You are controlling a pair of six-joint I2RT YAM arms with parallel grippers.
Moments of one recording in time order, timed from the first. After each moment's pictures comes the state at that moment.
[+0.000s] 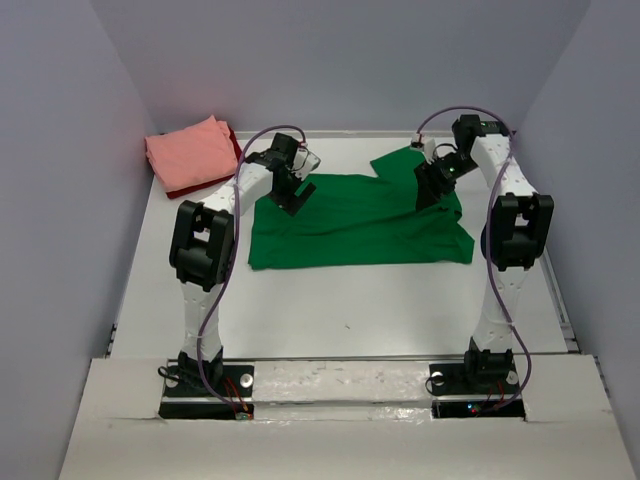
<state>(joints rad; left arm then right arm) -0.39 2.07 1.69 -0.69 -0.07 0.35 0.01 2.19 2.07 -1.32 -0.64 -0.74</state>
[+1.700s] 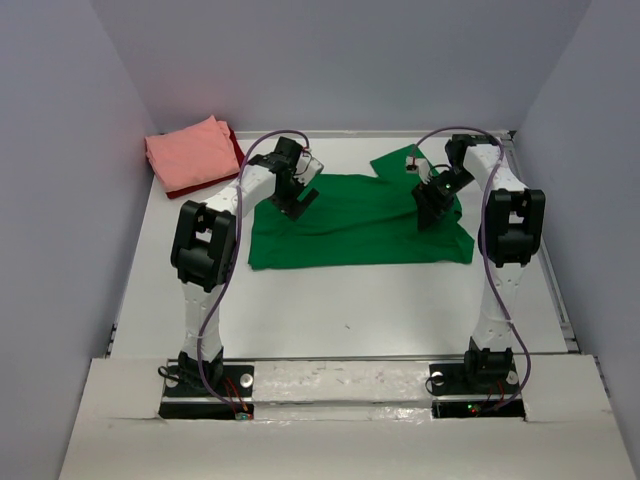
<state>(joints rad) -0.41 2.07 1.68 -0.72 -0.05 0.35 0.01 2.25 1.95 -1.34 -0.58 -0.87</state>
